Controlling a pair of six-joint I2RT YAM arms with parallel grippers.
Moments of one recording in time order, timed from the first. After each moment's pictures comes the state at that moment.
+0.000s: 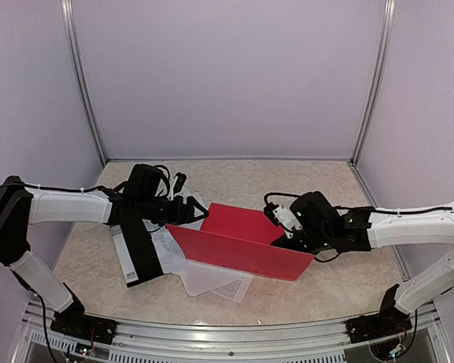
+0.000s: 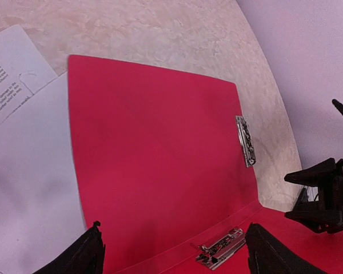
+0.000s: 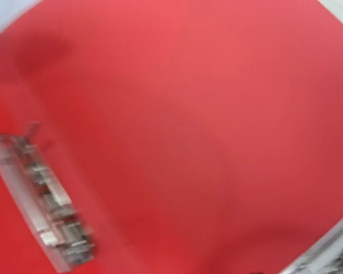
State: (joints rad) left arm -0.62 1.57 0.91 0.00 0.34 -0.59; right arm 0.93 1.38 0.81 -0.28 0.05 0.19
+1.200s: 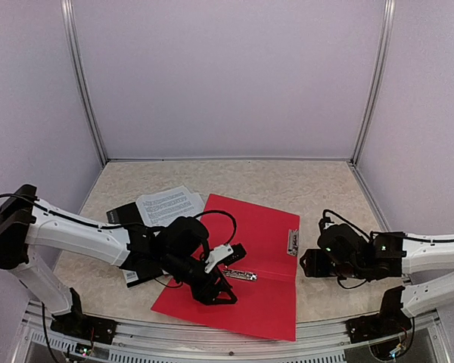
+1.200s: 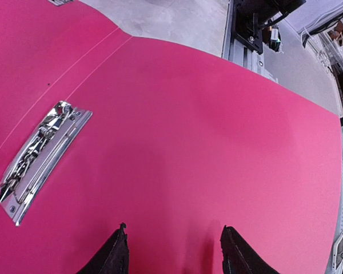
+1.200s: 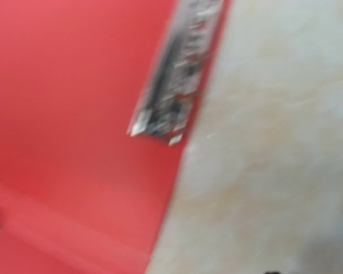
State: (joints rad) left arm -1.13 1.58 0.83 -0.05 0.45 -0.21; right arm 1.07 1.00 0.51 -0.45 0.40 0.91
